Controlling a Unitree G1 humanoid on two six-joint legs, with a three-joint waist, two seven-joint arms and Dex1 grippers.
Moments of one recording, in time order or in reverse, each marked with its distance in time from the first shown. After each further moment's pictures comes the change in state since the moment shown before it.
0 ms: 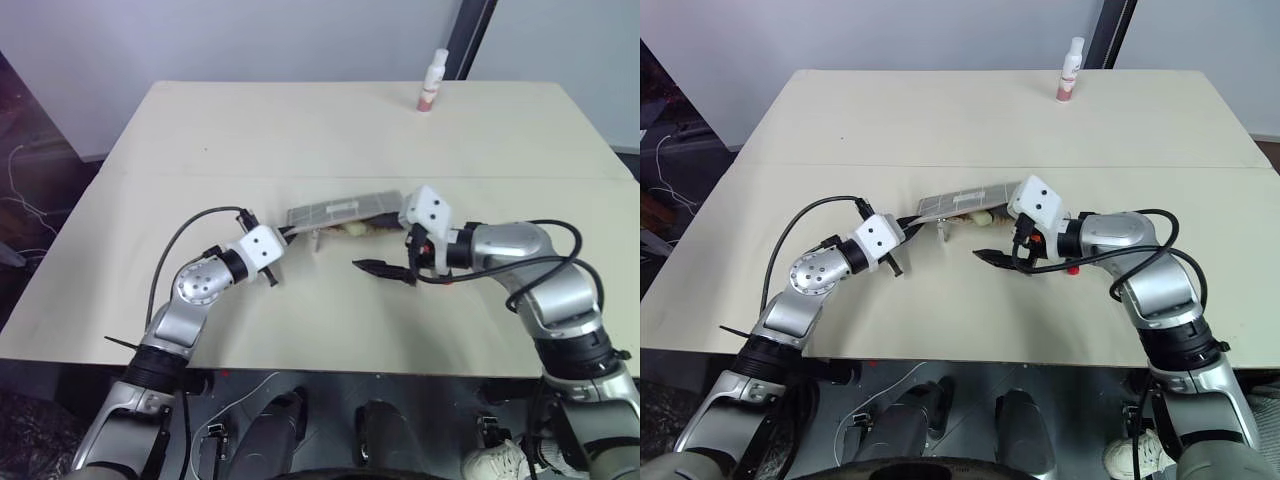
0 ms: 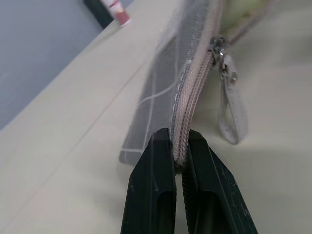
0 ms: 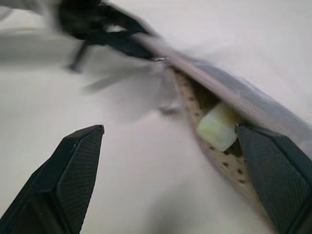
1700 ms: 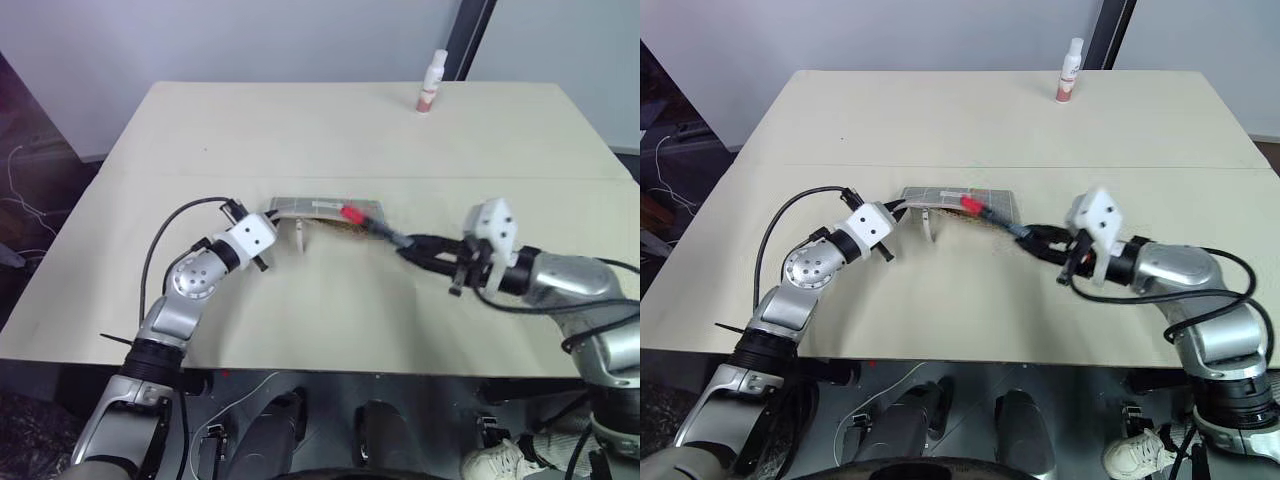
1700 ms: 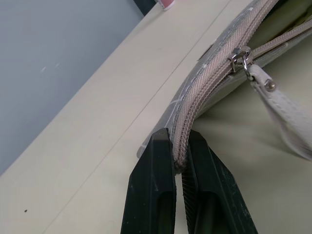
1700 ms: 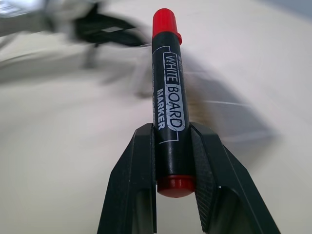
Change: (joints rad) left arm -0.033 -0.001 0.025 0.046 0.070 -0.008 0.119; right arm 0.235 -0.059 -0.143 -0.100 0.115 -0.128 -0.077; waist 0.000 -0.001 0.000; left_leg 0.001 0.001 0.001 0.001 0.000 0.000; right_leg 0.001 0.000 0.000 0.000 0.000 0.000
